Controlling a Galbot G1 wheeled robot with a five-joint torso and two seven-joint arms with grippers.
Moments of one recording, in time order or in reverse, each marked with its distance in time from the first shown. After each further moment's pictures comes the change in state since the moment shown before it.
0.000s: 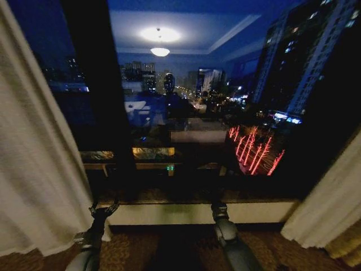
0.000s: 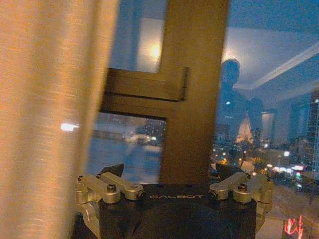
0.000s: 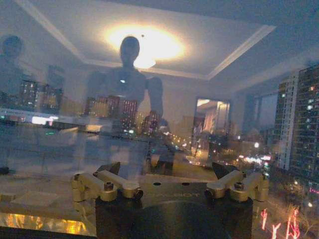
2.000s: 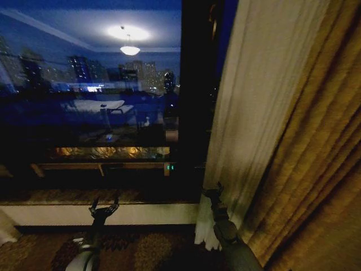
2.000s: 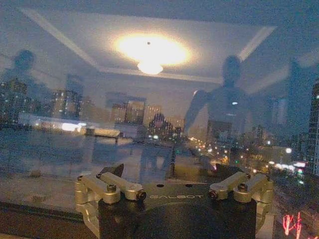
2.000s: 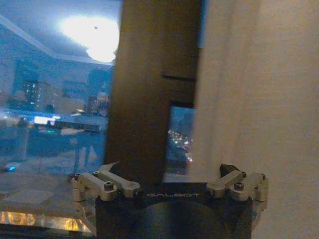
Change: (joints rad) left arm 0.000 0.000 0.000 0.000 0.000 0.000 0.000; right arm 0.000 0.000 0.000 0.000 0.000 0.000 0.000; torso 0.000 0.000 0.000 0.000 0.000
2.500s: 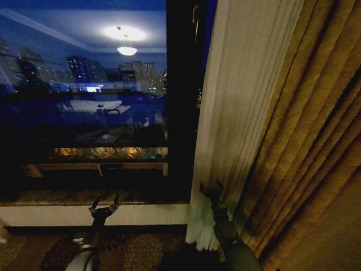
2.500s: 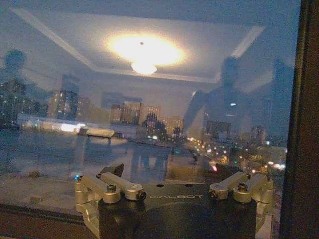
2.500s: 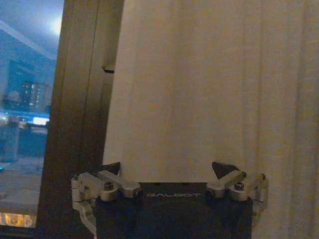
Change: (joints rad) left arm 0.000 0.000 0.000 0.000 0.000 0.000 0.000; right arm -0.001 0.000 0.000 0.001 0.000 0.000 0.000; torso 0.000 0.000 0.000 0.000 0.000
